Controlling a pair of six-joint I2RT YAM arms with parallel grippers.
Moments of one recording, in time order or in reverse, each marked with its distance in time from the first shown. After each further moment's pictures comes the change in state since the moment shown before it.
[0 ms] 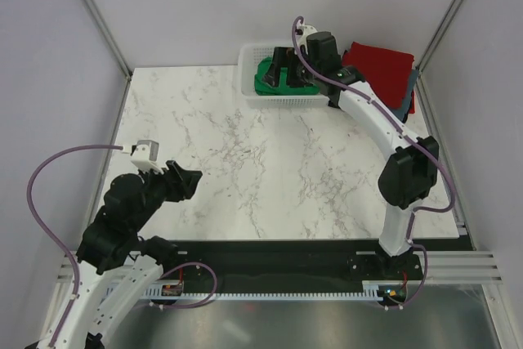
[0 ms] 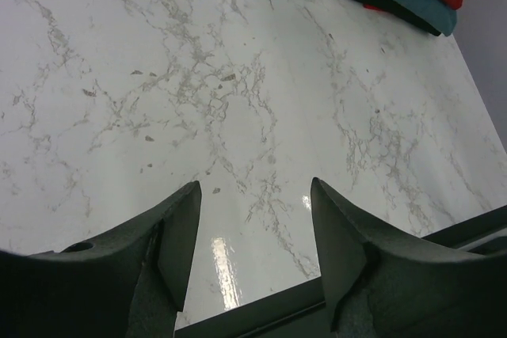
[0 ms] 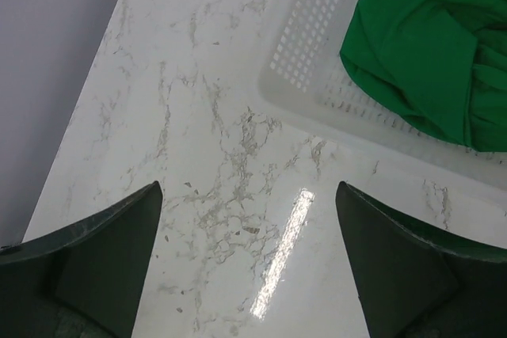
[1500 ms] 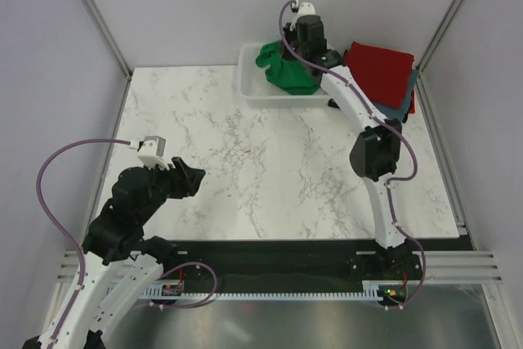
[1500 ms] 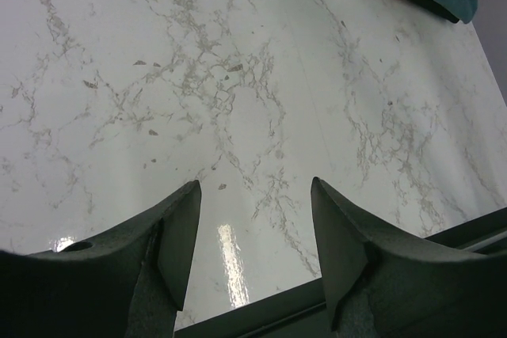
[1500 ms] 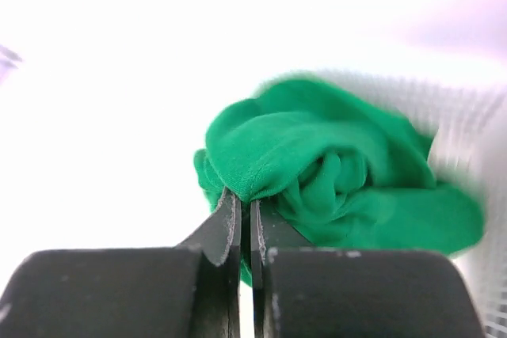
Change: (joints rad) left arm 0.008 0.048 -0.016 0.021 0.012 0.010; right arm -0.039 0.520 0.569 0.052 0.285 -0.133
